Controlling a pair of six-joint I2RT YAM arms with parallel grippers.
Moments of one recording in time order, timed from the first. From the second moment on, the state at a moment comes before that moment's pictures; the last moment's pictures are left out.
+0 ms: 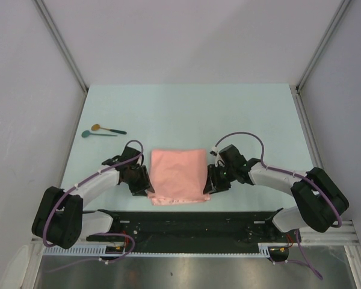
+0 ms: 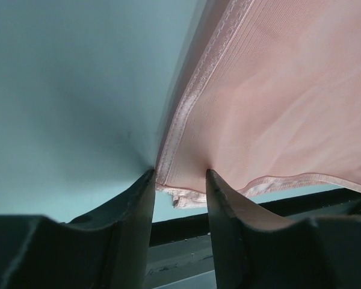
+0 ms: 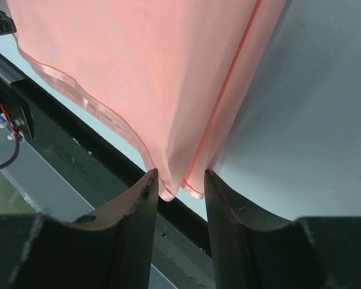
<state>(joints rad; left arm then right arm) -0.37 1.23 0.55 -0.60 0.22 -0.72 0.66 1.41 0.63 -0.24 -0.46 0.58</state>
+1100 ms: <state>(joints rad) -0.50 1.17 0.54 -0.62 0.24 -0.80 0.67 1.40 0.60 -0.21 -0.46 0.61</state>
